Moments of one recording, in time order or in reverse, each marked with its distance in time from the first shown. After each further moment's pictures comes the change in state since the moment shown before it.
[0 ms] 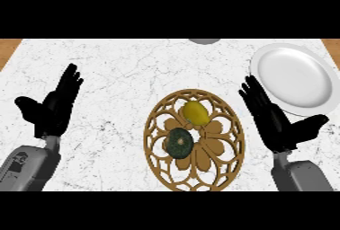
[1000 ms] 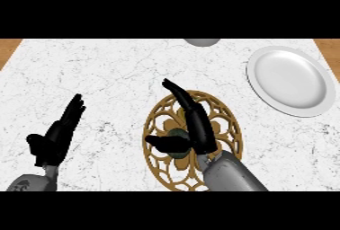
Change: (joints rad) left arm 0.195 -0.014 -0.020 0.026 -0.064 -0.112 -0.143; right arm -0.255 0.217 0.397 0.162 0.575 -0.475 -0.032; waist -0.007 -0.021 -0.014
